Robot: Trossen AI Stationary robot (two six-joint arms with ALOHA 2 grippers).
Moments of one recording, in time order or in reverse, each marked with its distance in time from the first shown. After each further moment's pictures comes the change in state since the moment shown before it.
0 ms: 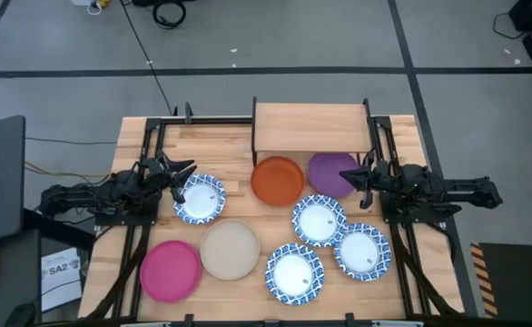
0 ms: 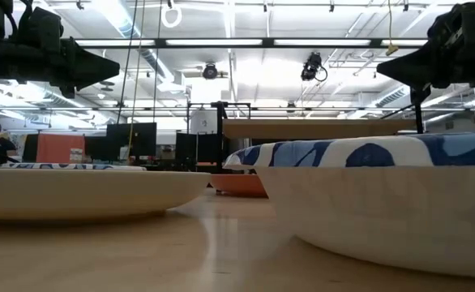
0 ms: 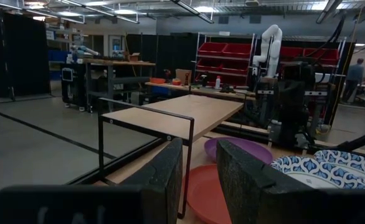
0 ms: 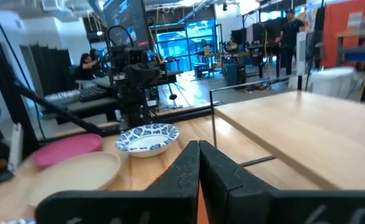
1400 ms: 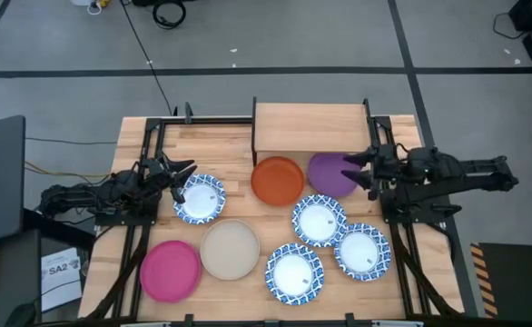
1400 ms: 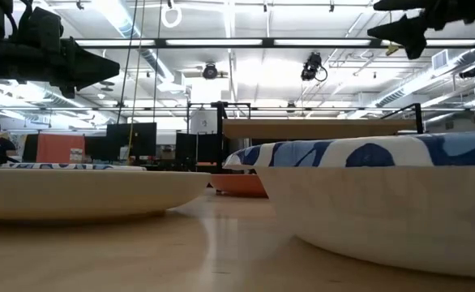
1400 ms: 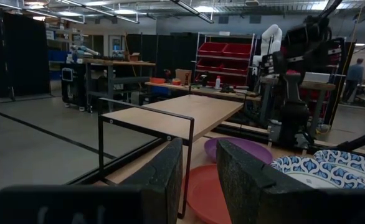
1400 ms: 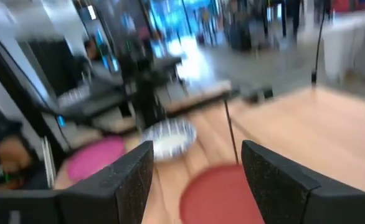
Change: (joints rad) left arm 0.000 0.000 0.000 0.000 0.000 0.001; right arm 0.096 0.398 0.497 -0.314 0.070 0.173
